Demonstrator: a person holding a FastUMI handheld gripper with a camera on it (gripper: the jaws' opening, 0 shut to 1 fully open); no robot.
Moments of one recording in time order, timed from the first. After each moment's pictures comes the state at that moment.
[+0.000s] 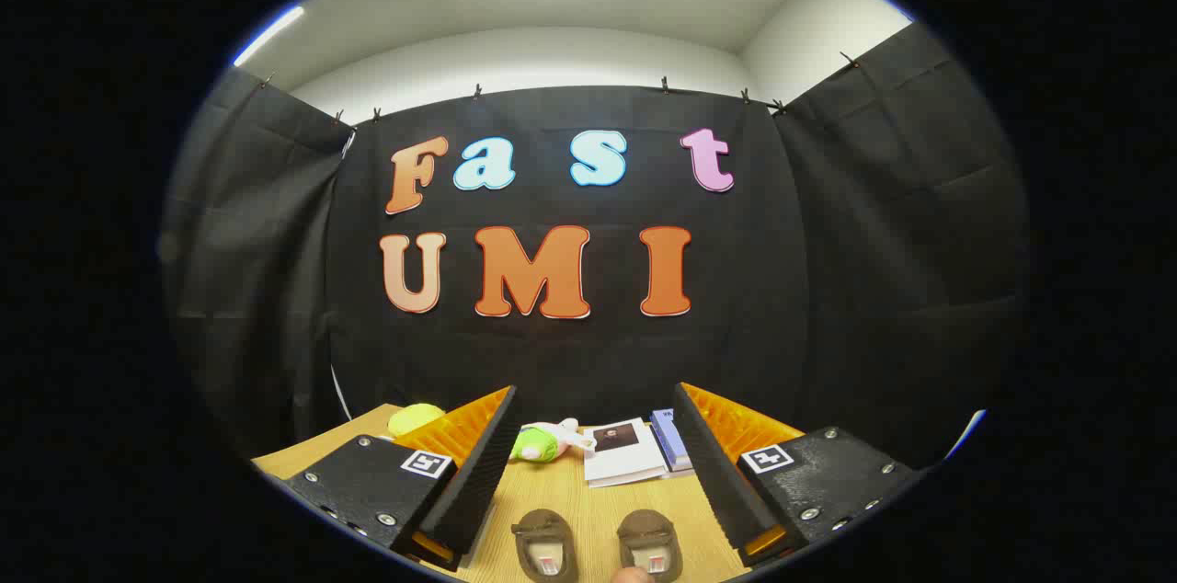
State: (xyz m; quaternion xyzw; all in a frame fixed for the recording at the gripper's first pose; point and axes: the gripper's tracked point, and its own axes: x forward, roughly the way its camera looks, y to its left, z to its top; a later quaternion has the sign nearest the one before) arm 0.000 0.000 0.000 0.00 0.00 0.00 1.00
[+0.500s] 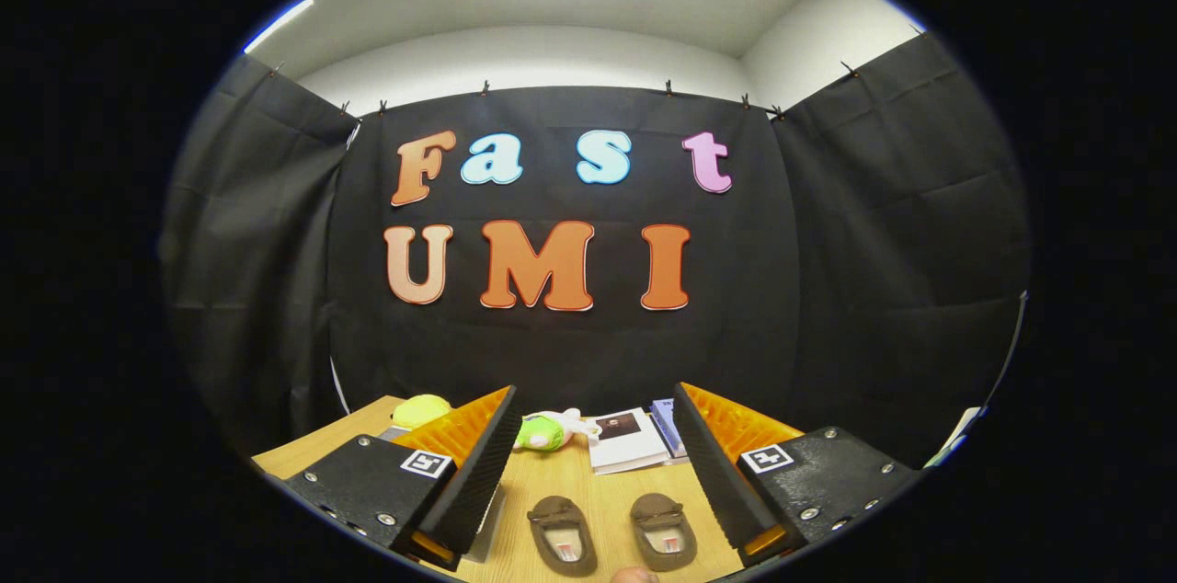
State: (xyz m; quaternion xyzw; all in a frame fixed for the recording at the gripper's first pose) arm -0.037 0.039 -0.005 -0.01 0.00 -0.01 1.00
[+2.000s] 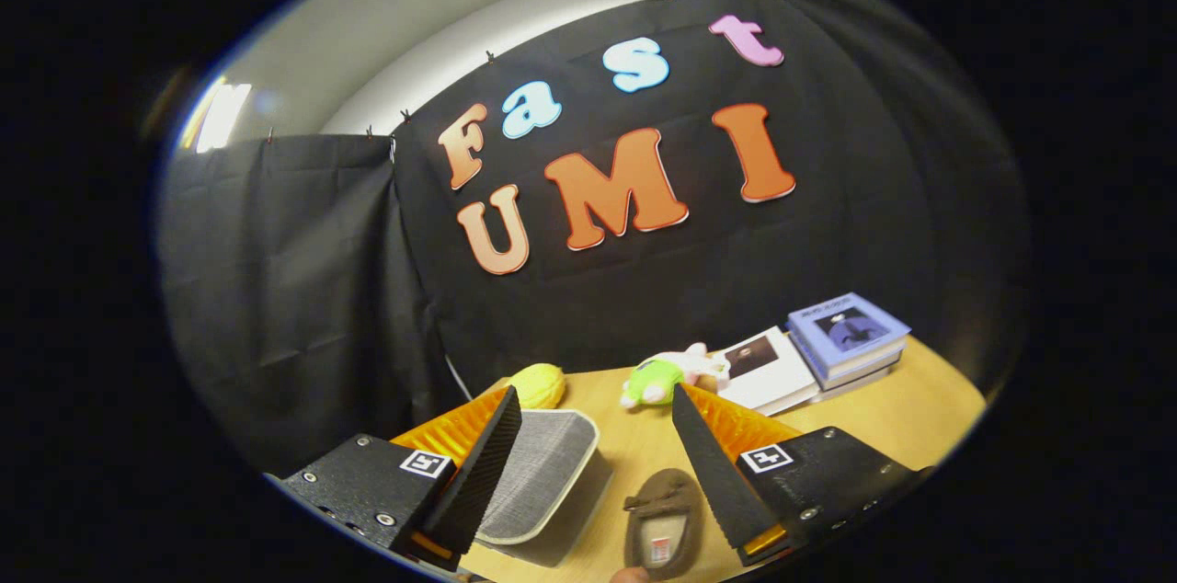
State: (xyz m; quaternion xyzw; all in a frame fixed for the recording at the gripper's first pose) arm 0.055 0.082 -0.134 0.17 0.11 0.20 0.96
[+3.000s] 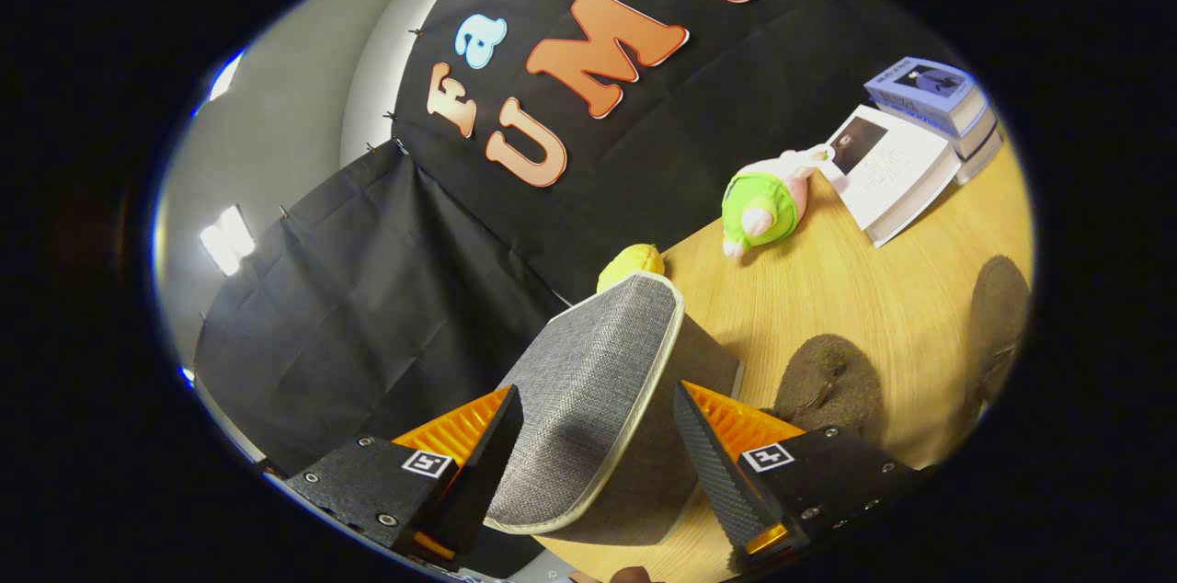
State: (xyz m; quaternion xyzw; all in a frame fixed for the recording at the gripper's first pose) arm 0.058 0.178 -0.279 0.34 0.29 0.34 0.83
